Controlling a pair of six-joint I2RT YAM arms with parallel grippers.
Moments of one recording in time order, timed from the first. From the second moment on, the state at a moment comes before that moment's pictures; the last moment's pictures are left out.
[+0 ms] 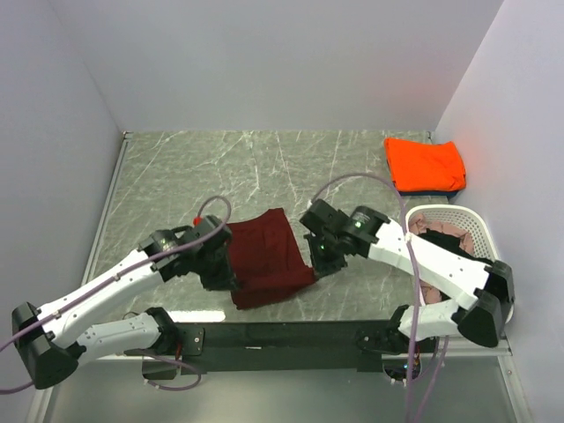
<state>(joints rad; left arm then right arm) -0.87 0.98 0.89 -1.03 0.09 -1.16 0.95 1.27 1.14 -1.11 -0.03 0.74</state>
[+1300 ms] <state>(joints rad) -0.29 1.54 1.00 -0.64 0.06 -0.75 0.64 2.06 1.78 -0.96 -0.05 0.41</state>
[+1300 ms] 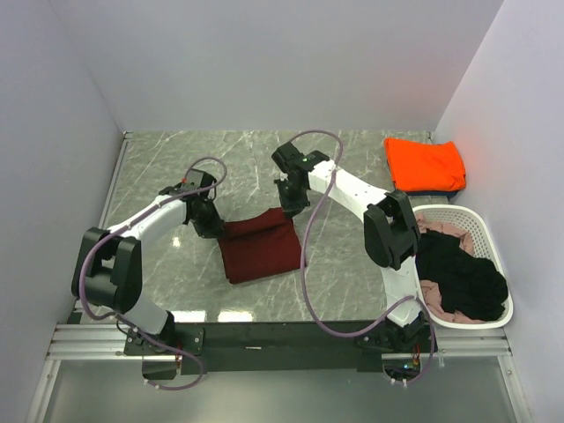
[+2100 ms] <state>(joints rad) -0.28 1.29 0.94 -0.56 -0.02 -0.77 0.61 1.69 1.32 -0.53 -0.03 0.45</state>
